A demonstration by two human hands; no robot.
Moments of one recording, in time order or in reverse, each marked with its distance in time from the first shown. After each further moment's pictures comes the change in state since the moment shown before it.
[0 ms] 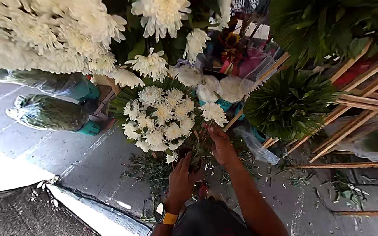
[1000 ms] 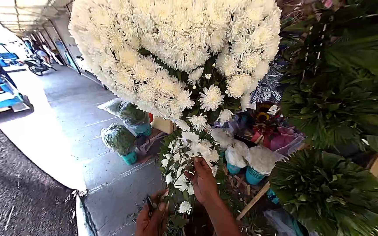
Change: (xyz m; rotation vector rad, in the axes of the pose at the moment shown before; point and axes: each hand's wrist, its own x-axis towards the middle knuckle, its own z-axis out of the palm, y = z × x) left_hand -0.075 0.053 -0.129 -0.745 0.484 -0.189; right_hand -0.045 -0.037 0.133 0.299 -0.339 -0.004
